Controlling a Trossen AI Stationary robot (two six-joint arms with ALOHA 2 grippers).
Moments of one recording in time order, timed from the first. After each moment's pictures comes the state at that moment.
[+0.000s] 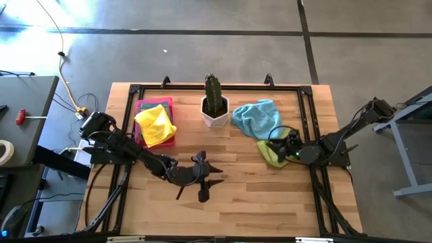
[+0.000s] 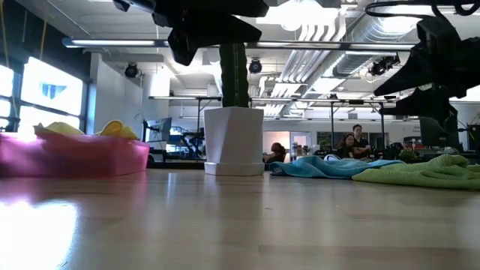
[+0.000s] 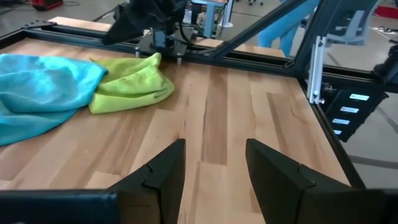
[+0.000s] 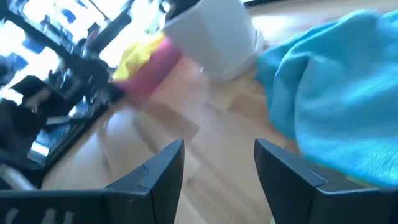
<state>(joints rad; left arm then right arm) -0.35 1.69 0.90 0.42 -0.50 -0.31 0.52 0.62 0.16 -0.04 0.87 1.07</state>
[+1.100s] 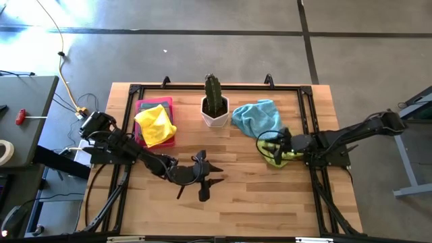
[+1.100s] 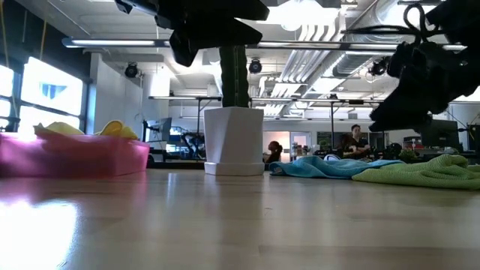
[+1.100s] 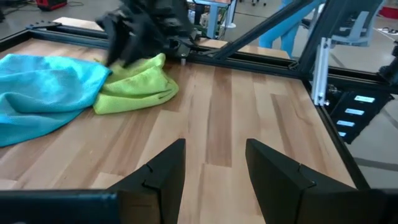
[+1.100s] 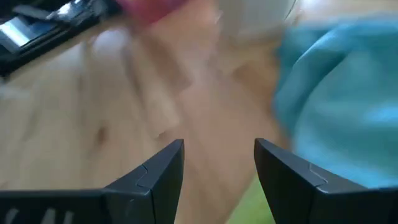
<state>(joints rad) -0.34 1.69 0.90 0.42 -0.51 -0.31 0.19 0.67 0.16 -0.01 0.36 0.60</state>
